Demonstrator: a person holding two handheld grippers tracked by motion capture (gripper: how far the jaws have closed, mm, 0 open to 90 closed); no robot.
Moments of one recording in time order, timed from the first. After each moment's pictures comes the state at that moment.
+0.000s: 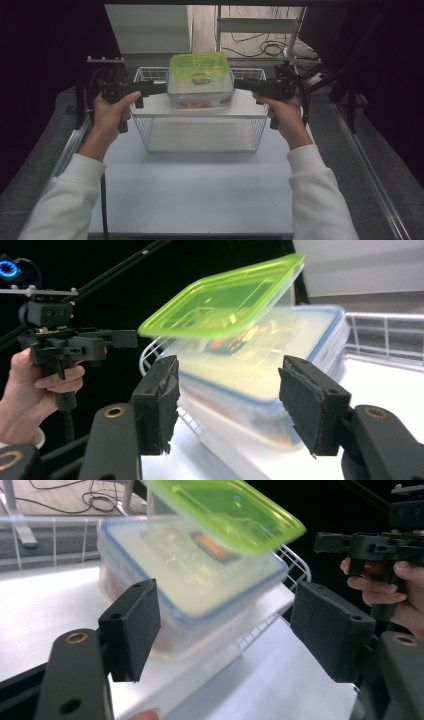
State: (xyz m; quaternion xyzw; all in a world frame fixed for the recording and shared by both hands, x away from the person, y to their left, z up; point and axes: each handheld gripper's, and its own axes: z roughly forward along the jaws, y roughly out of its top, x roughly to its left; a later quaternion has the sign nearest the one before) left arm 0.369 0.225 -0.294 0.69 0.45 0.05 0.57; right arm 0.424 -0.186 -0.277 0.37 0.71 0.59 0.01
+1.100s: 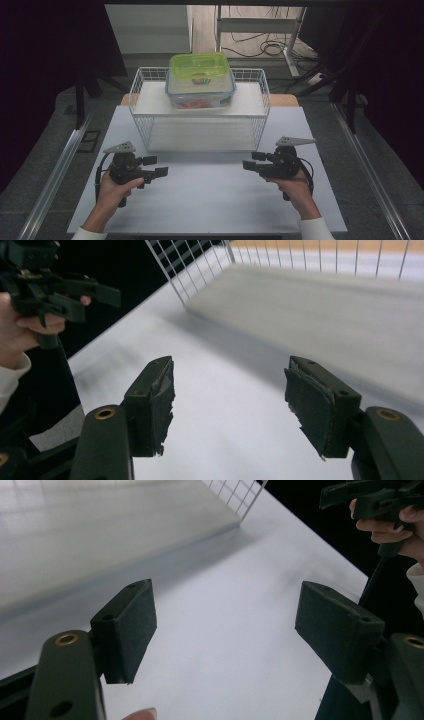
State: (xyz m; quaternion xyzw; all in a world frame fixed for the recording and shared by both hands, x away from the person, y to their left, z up) left arm 0.270 0.215 -0.457 0.75 0.42 0.01 0.51; right arm 0.321 -0.232 -0.429 0.36 0.78 0.51 0.00
